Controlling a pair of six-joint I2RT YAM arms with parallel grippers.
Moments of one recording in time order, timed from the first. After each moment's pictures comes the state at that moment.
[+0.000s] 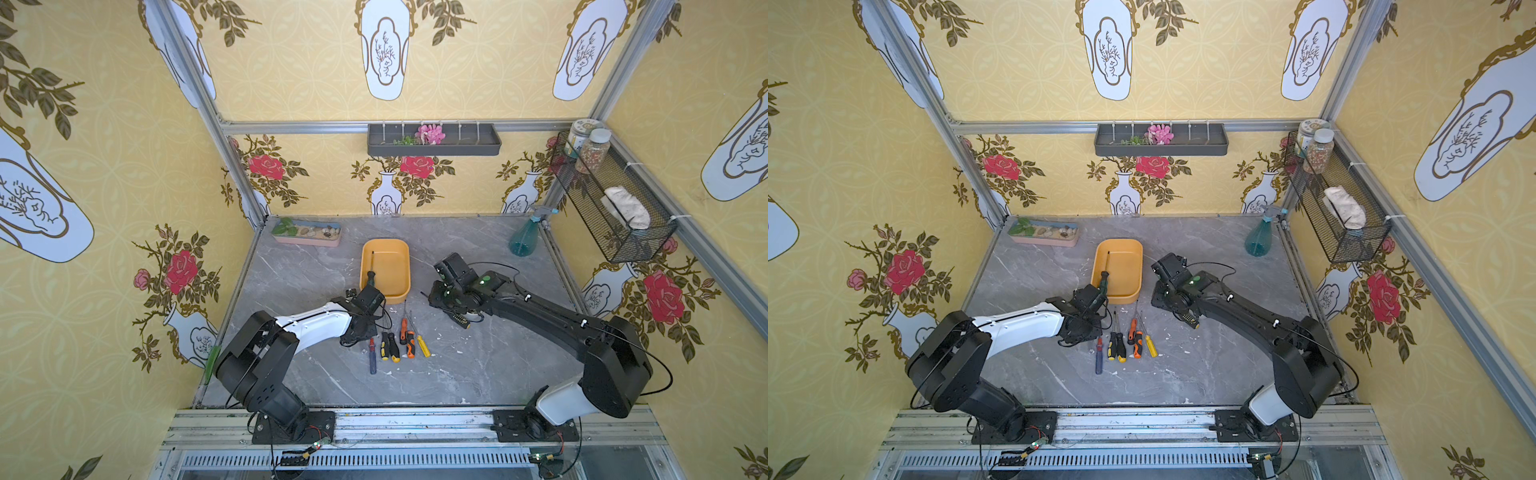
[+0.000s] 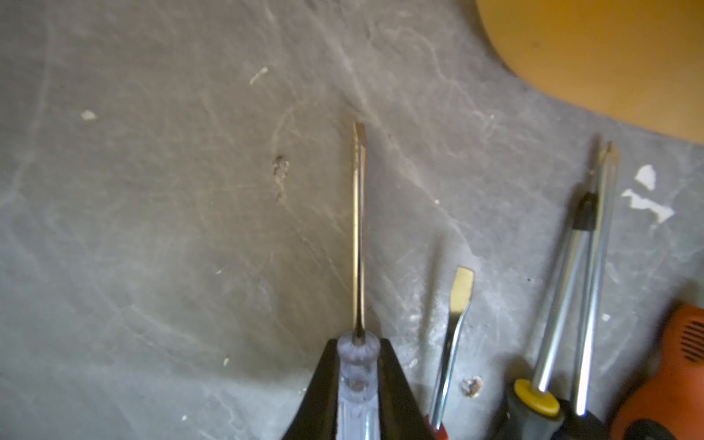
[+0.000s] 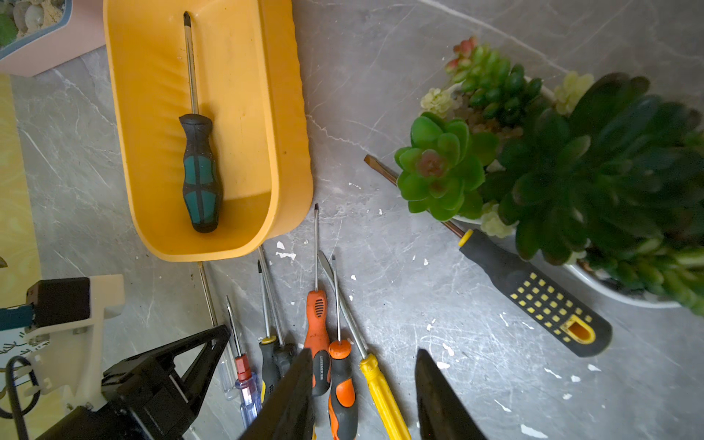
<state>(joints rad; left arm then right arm) -0.66 1.57 0.79 -0.58 -0.14 -0.85 0.67 1.51 1.12 -0.64 0.02 0.86</state>
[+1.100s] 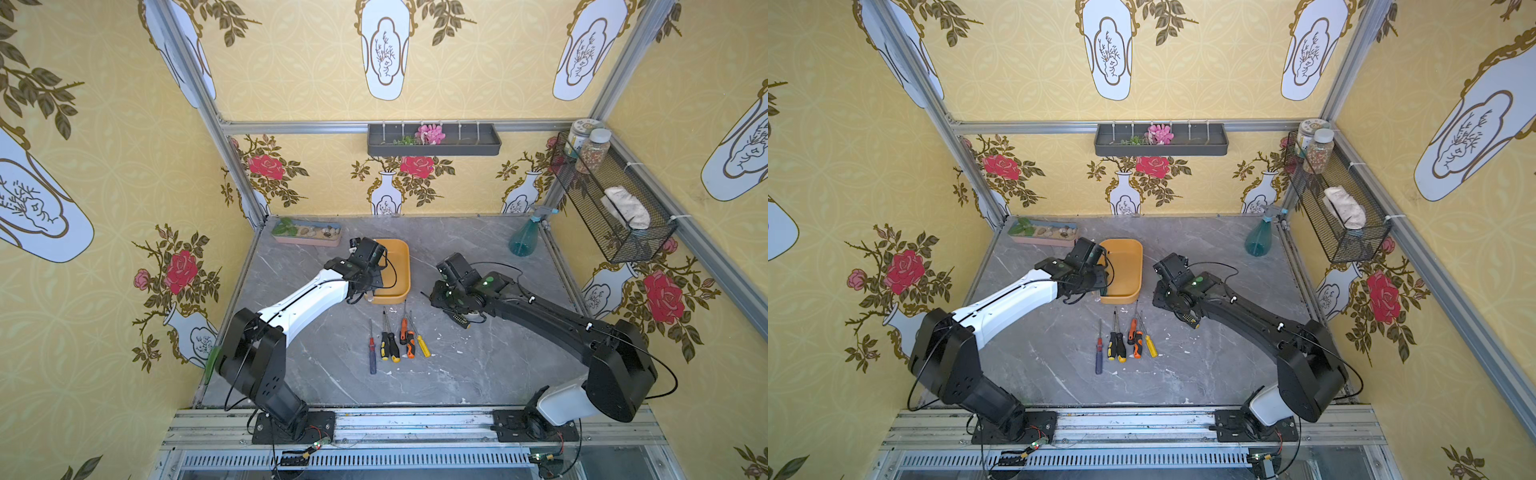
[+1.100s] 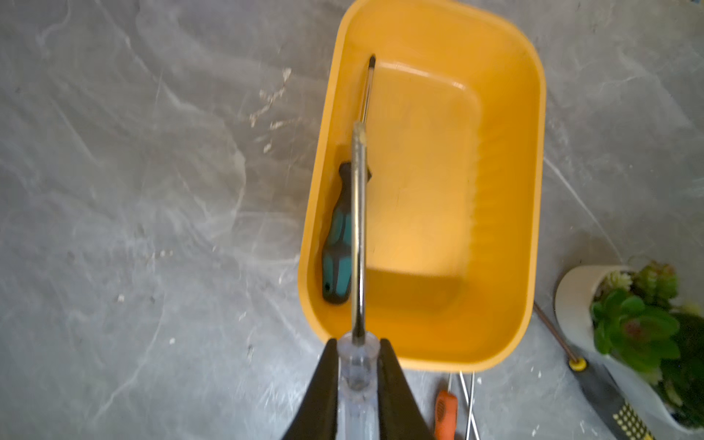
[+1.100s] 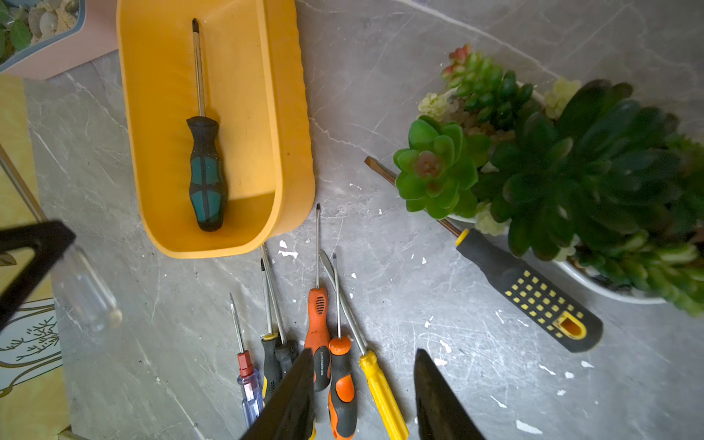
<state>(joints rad) -0.55 1.65 1.28 -0.65 -0.23 -0.64 0.66 1.48 1.11 -0.65 0.03 0.85</state>
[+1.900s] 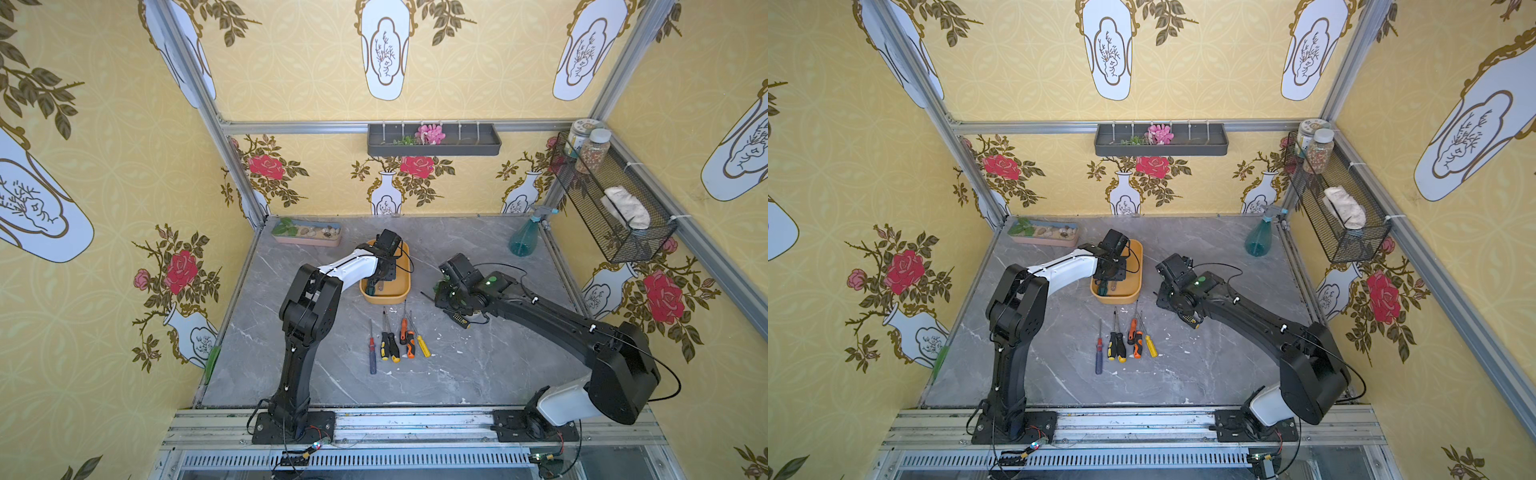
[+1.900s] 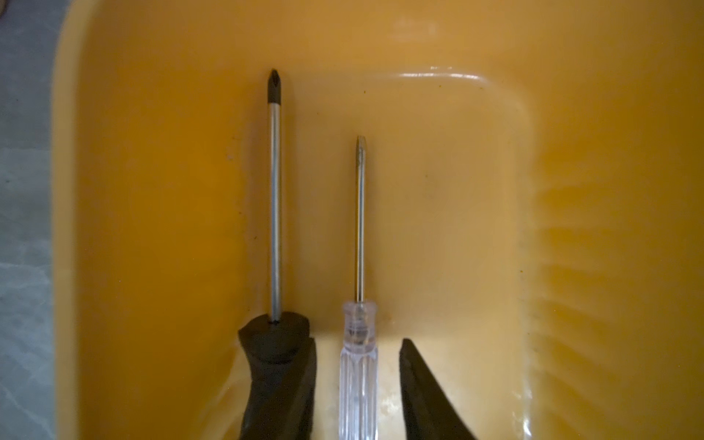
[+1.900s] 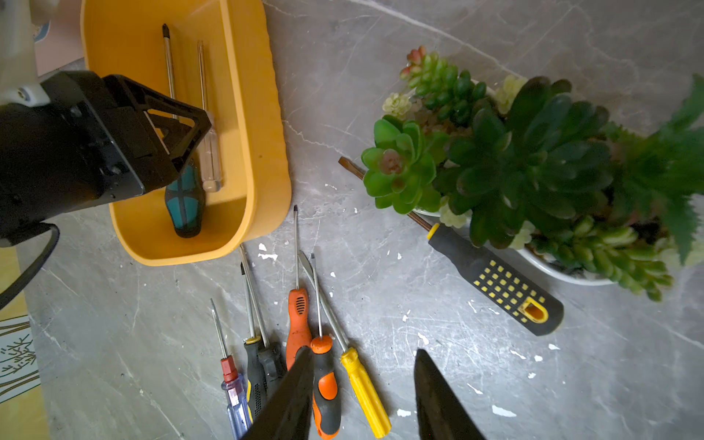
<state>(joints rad) -0.53 2.14 1.59 -0.60 -0.20 -0.44 0.65 1.48 1.11 -0.69 0.05 0.86</state>
